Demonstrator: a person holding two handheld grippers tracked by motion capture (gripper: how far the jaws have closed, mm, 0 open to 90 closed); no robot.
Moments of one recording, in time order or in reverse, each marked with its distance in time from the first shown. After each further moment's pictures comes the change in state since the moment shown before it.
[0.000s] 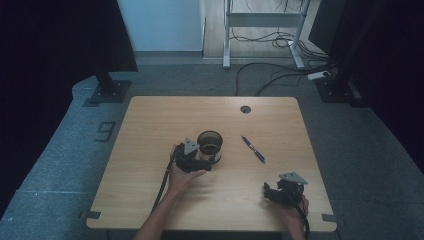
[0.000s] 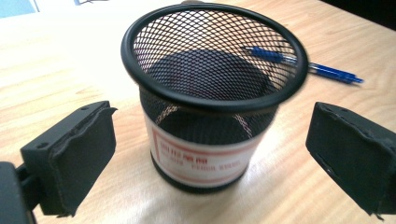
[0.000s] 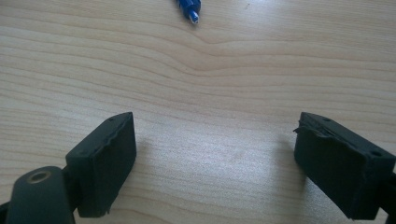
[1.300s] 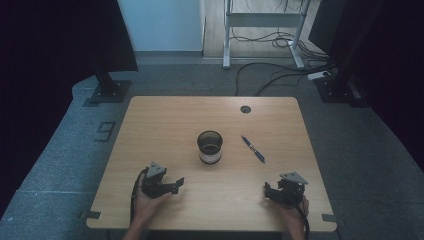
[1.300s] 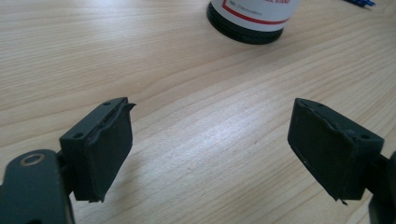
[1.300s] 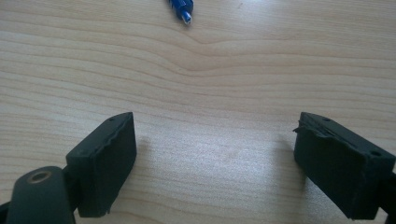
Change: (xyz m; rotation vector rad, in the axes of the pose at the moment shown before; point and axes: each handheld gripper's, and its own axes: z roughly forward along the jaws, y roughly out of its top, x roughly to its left) left arm 0.036 -0.078 -0.079 0.129 0.000 -0.116; right arm -0.001 0.000 0.000 -0.001 -0.017 0.018
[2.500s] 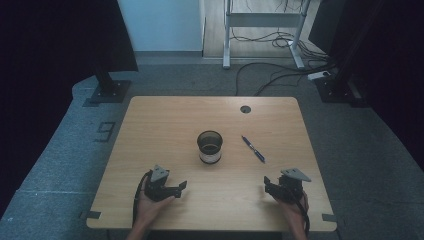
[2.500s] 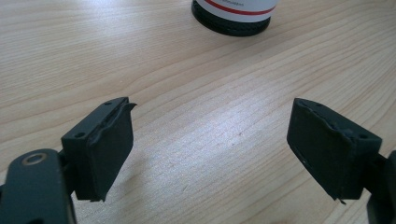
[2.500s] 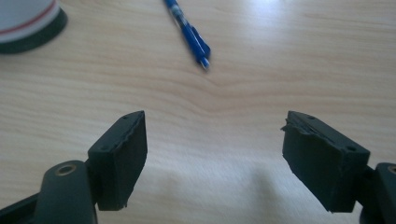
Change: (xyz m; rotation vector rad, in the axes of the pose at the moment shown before) left arm -0.011 -0.005 -0.001 0.001 0.013 0.055; right arm 0.004 0.020 -0.011 -0.079 0.063 0.034
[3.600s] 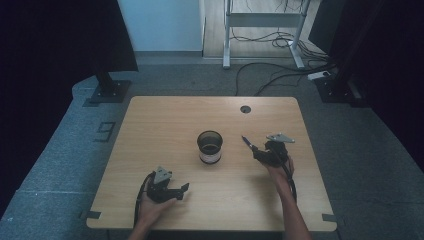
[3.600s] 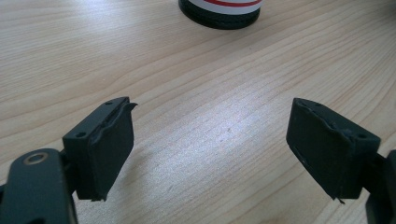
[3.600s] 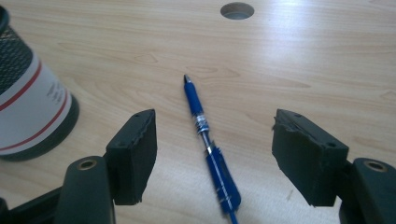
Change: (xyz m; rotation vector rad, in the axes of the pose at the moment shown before) left arm -0.006 -0.002 0.004 0.007 -0.019 0.024; right arm 0.012 0.090 0.064 -0.031 0.065 -0.050
